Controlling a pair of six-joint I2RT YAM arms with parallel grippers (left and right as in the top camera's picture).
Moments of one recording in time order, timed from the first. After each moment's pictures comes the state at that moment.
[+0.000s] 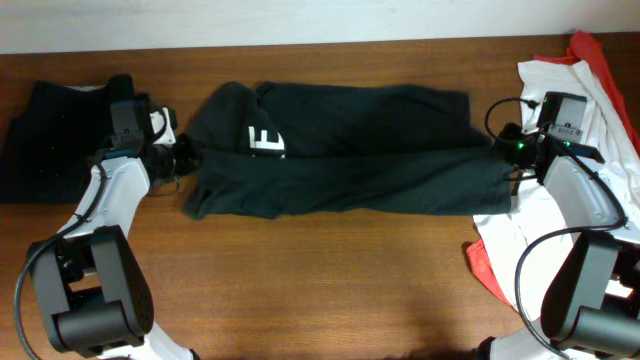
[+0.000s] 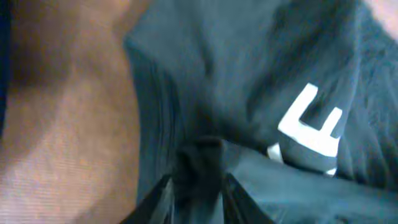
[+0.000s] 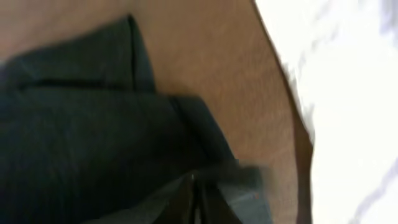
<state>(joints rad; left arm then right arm) 0.16 1.84 1.22 -0.44 0.32 -0.24 -0.29 1.74 1.16 -0.38 -0.11 0.27</state>
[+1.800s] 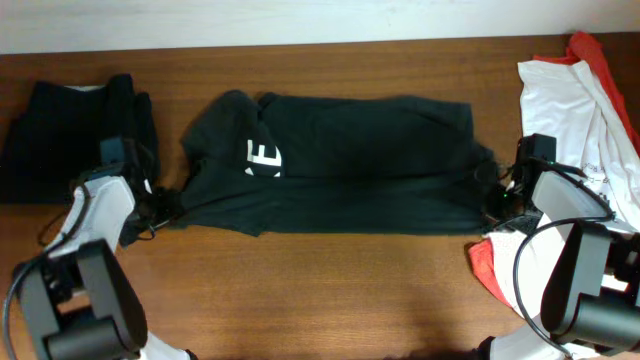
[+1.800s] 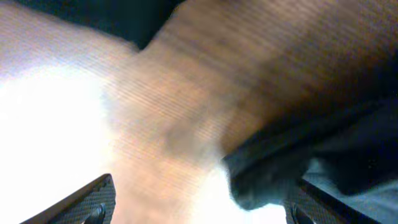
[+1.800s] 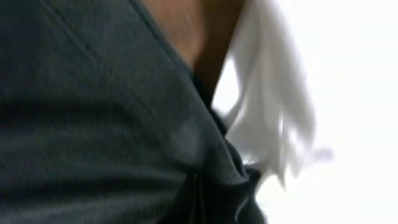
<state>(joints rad) 0.26 1.77 1.10 -0.80 -0.11 -0.22 -0.29 1.77 1.00 -0.73 0.04 0.31</state>
